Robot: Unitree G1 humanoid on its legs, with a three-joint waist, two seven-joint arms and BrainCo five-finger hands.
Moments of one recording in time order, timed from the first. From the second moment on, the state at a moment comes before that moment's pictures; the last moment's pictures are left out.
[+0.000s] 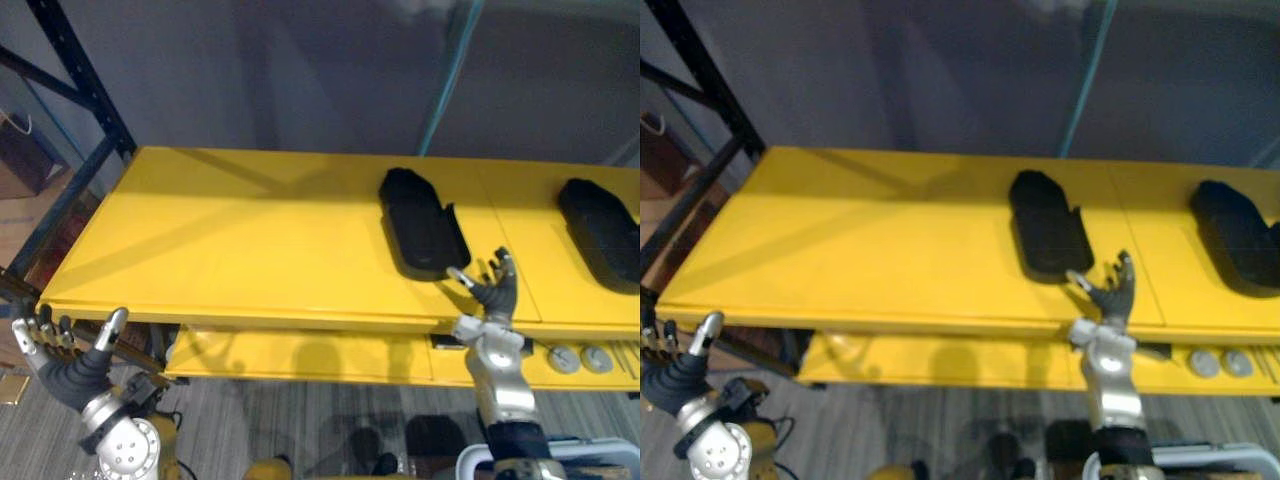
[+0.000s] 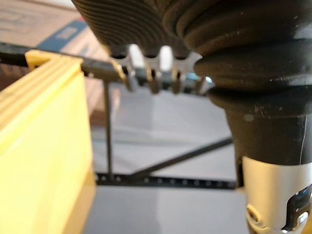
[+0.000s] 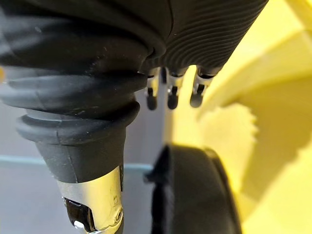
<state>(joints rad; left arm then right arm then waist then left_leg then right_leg) 0.38 -0.03 0.30 -0.43 -0.18 -0.29 0.52 -0.13 -0.21 -0.12 0.25 0.24 -0.07 -0.31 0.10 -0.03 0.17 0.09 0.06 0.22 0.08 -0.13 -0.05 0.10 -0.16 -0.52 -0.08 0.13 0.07</state>
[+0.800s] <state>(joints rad) 0.39 -0.03 0.30 -0.43 -0.18 -0.29 0.52 -0.13 -0.25 -0.14 0.30 0.31 -0.08 -0.15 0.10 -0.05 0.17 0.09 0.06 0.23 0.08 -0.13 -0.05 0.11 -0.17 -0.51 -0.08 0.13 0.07</state>
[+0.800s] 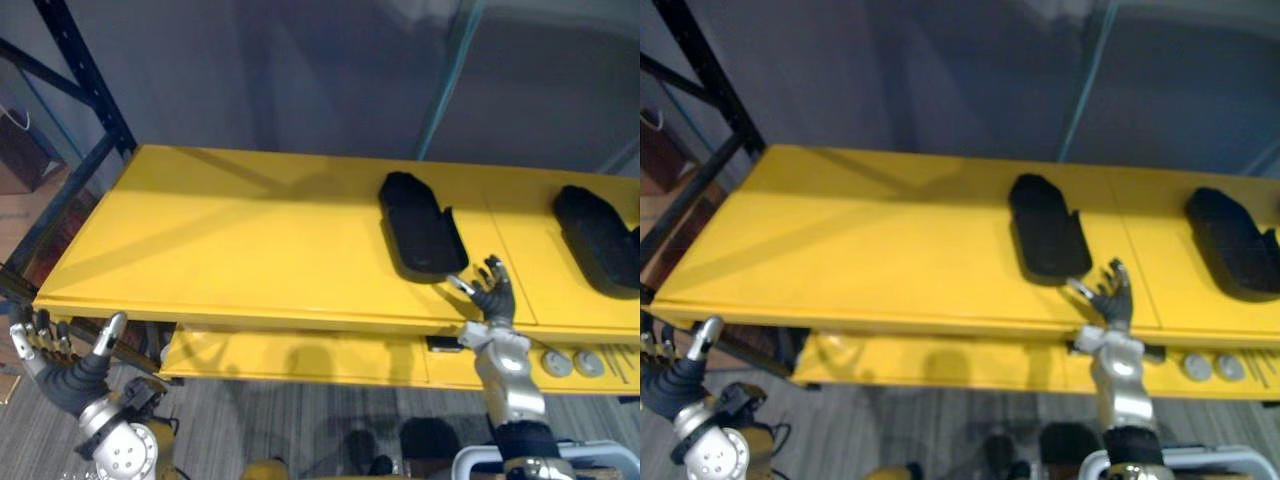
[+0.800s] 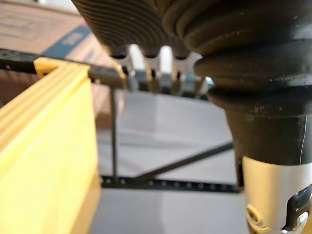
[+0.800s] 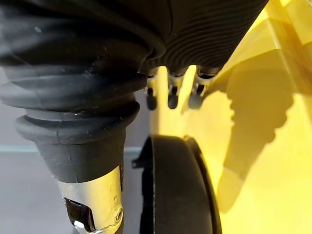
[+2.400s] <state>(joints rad) 0.39 -0.01 0.30 -0.40 -0.19 -0.29 0.51 -0.11 -0.30 -0.07 0.29 0.34 -0.07 -0.02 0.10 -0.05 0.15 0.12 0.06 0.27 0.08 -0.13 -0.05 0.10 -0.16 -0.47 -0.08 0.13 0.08</state>
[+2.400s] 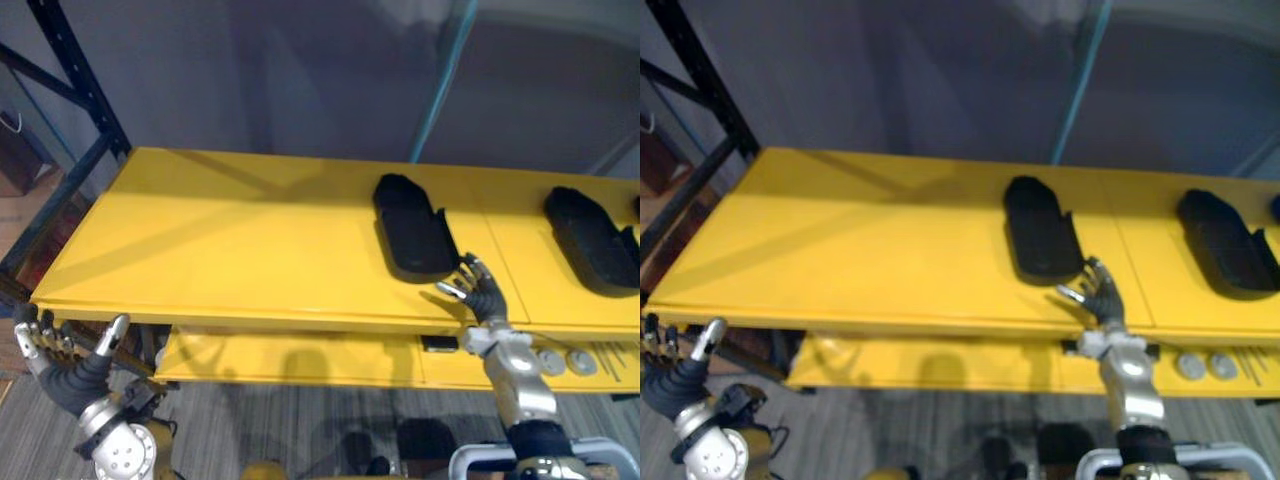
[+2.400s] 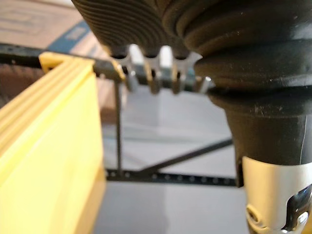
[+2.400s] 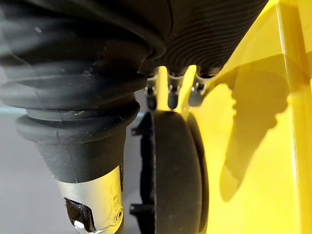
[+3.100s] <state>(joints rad) 0.39 -0.01 0.30 -0.40 -0.19 -0.29 0.51 -0.10 -0.24 -0.08 0.14 0.22 -0.10 -0.10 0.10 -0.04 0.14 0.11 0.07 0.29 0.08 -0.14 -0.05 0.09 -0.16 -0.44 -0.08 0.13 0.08</state>
